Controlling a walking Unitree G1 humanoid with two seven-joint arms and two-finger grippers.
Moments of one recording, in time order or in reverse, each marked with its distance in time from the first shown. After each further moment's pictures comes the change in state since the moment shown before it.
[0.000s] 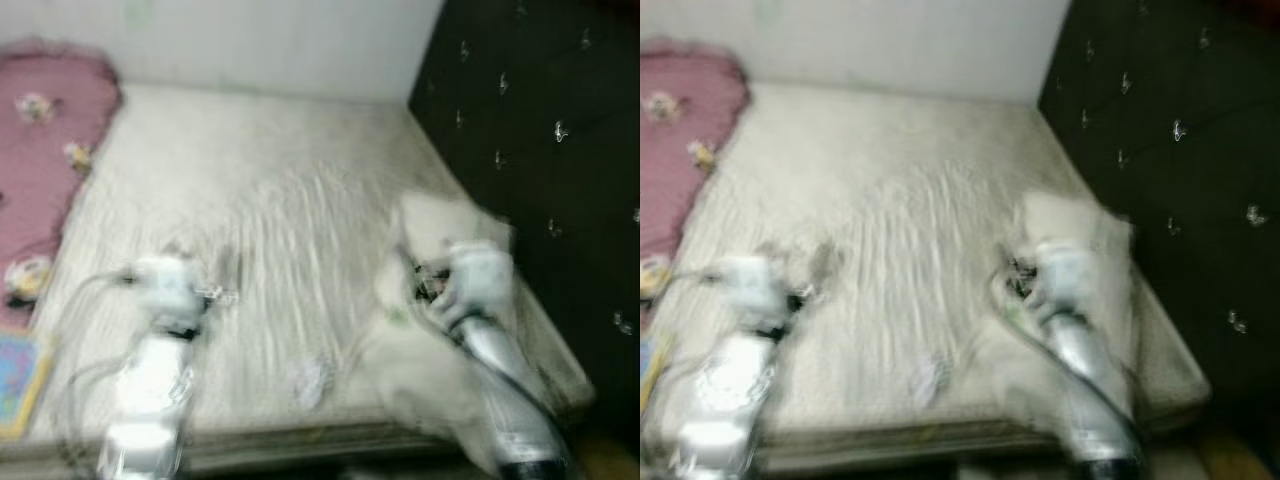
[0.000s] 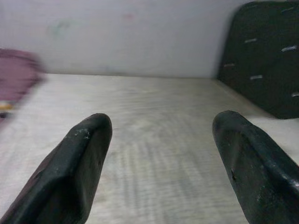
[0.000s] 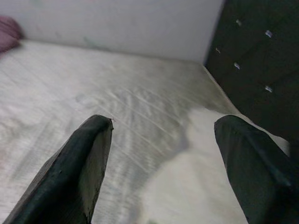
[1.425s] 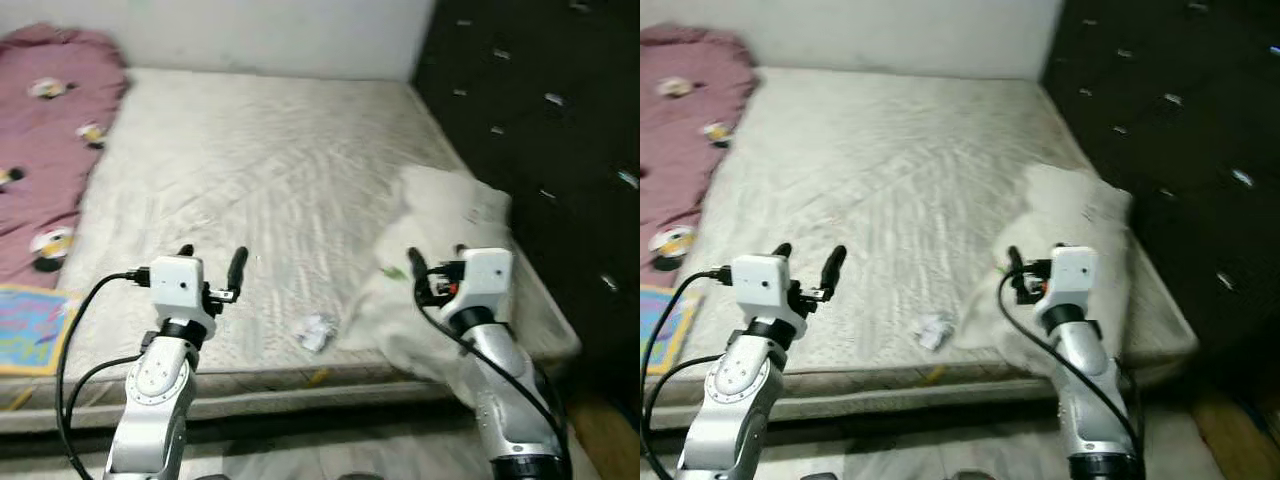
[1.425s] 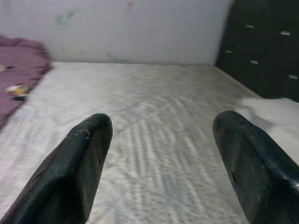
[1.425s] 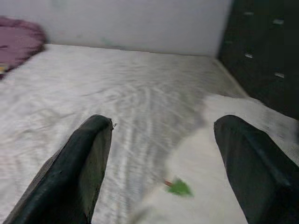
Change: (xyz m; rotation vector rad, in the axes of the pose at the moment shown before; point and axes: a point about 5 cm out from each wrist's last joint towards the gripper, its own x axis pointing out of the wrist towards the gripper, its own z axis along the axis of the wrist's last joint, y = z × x) left arm -0.002 0.013 0.000 0.024 0.013 0.038; right arm 0.003 0.013 0.012 0.037 -0.045 0.039
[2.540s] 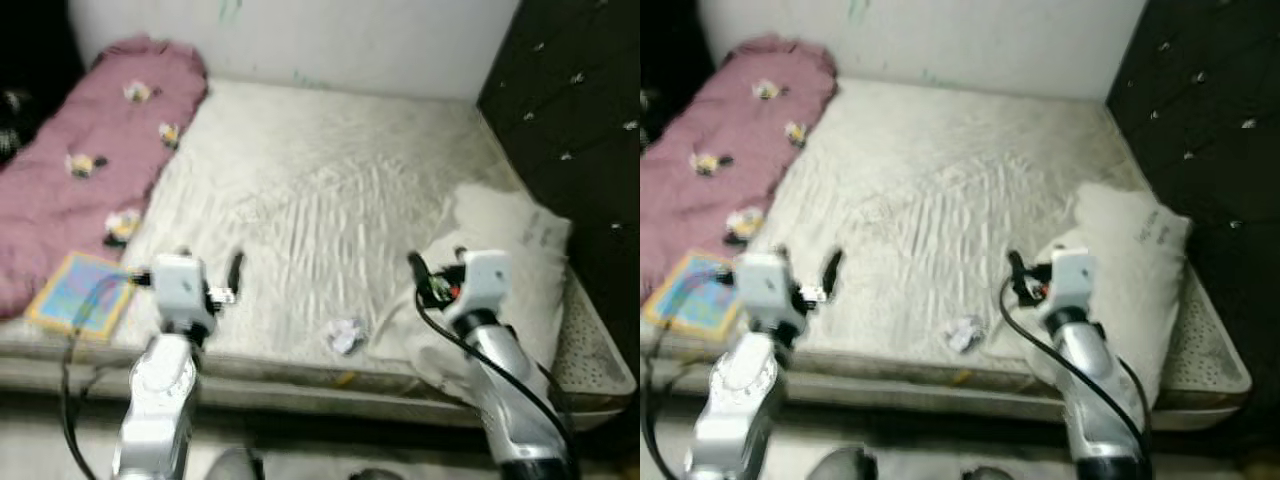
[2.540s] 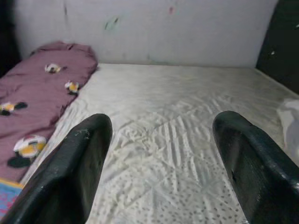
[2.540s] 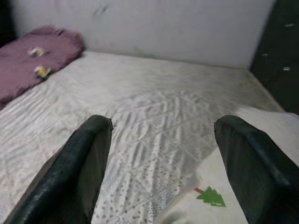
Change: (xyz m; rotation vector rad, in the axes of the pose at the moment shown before) left arm 0.000 0.000 -0.004 0.020 0.036 0.042; right arm -0.003 -0.003 -0.004 -0.009 0.015 0.008
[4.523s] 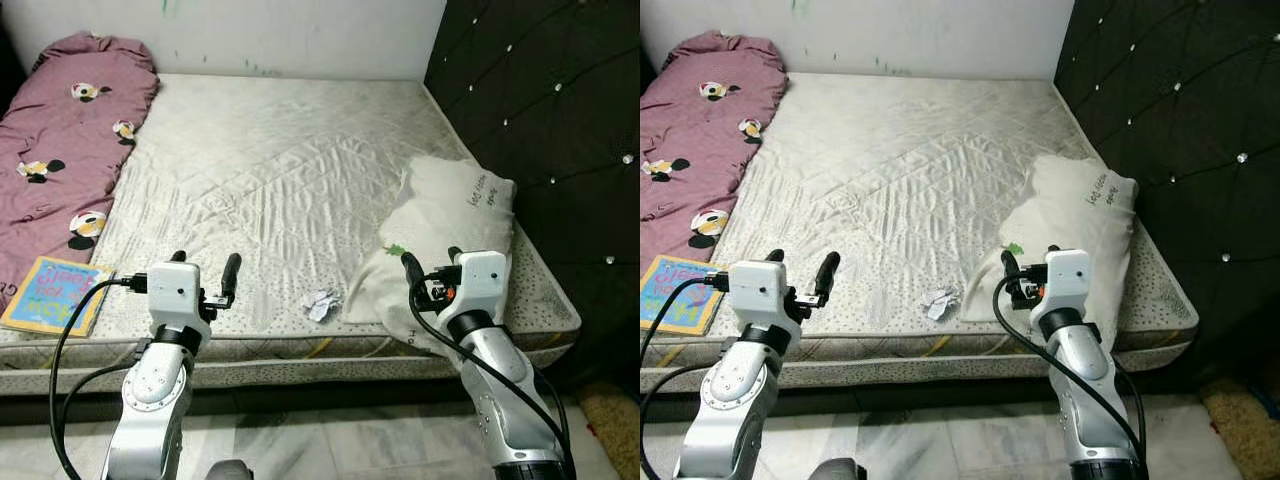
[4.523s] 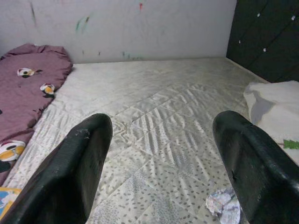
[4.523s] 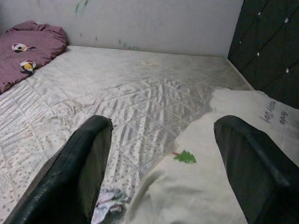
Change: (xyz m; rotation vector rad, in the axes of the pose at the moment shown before) left arm -0.004 0.005 0.003 0.031 -0.017 -0.019; right arm -0.001 0.006 0.002 -0.002 -0.008 0.022
